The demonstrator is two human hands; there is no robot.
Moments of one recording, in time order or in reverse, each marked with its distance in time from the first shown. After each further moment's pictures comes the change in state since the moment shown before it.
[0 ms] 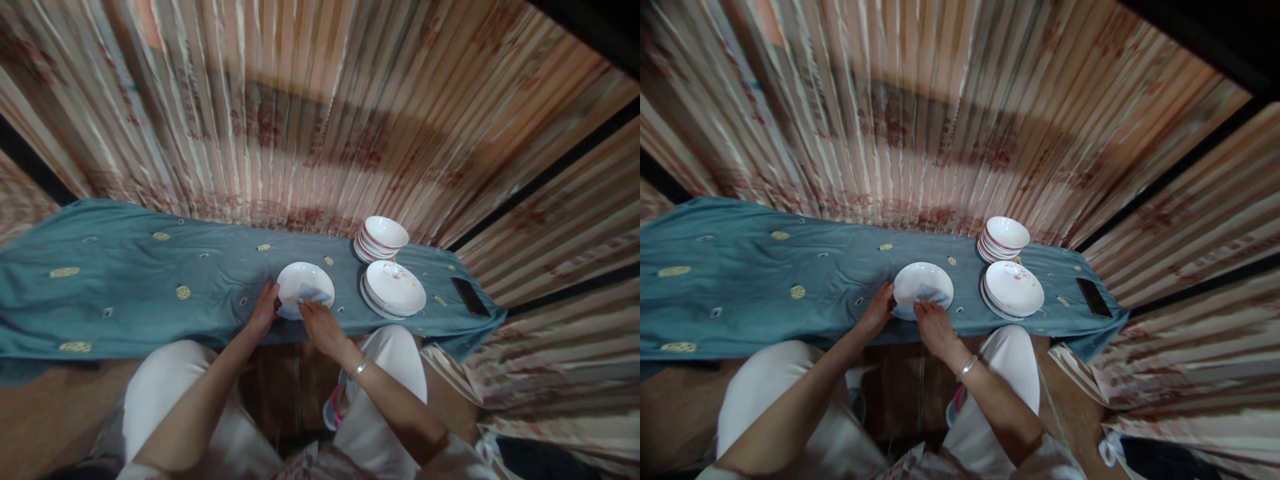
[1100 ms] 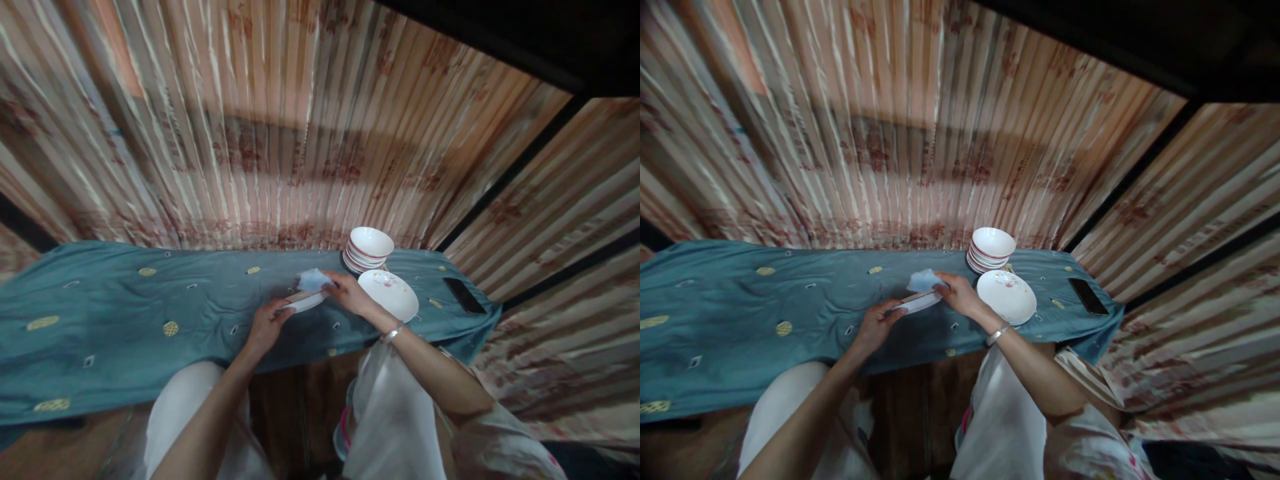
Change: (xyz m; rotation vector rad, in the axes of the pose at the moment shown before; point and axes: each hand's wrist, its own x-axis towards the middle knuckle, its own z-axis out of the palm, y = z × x) left_hand -0.015 0.052 0.037 0.507 -0.112 0.372; right_hand 0.034 0.094 -0.095 0.673 0.297 -0.080
